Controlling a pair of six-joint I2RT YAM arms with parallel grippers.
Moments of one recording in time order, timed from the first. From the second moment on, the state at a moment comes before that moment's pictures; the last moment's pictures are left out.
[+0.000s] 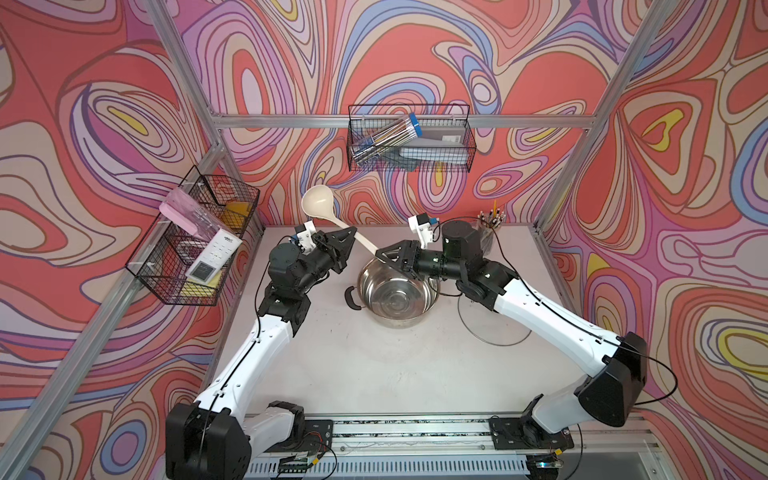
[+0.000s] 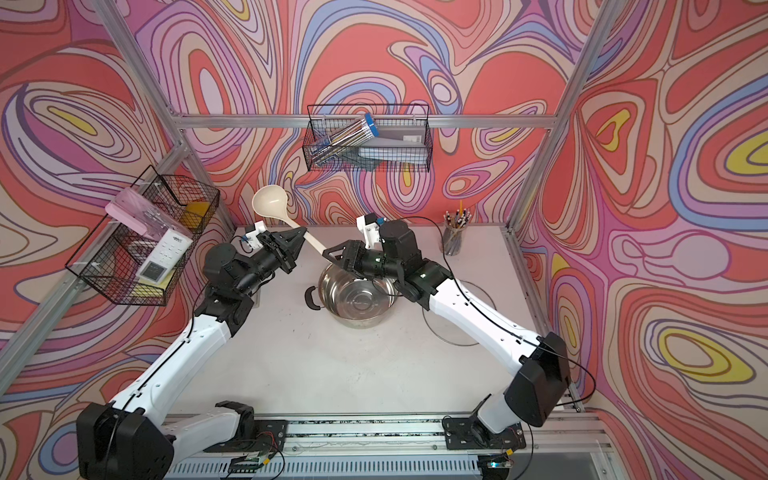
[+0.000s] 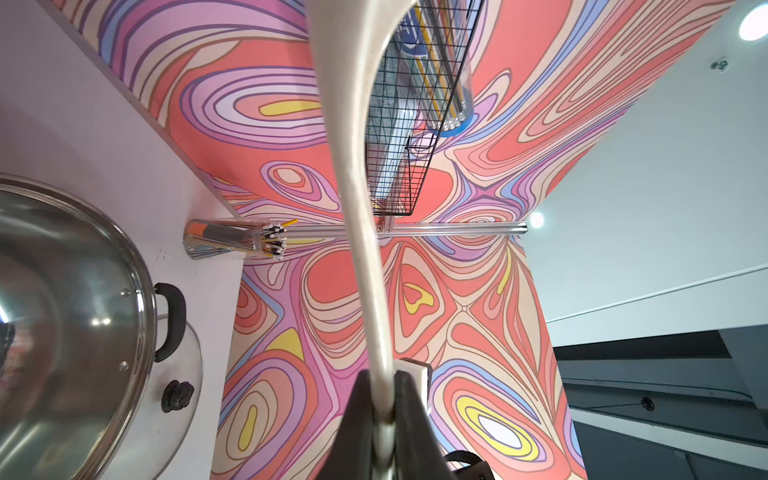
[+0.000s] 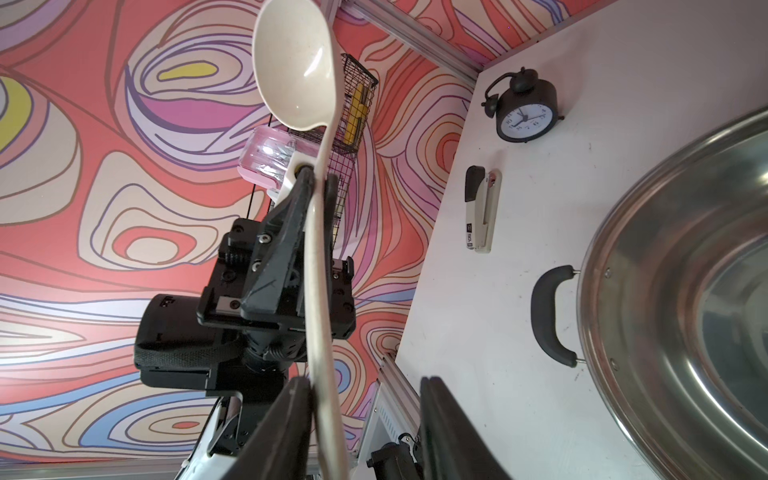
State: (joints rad) left arm -0.21 1.17 0.92 0.39 0.49 -1.64; right arm 0.70 1.52 1.43 -0.13 -0.48 1.02
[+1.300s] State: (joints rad) left arm -0.22 1.16 0.77 0.60 0.51 -1.77; right arm 0.72 1.59 1.51 -0.15 -0.55 1.06
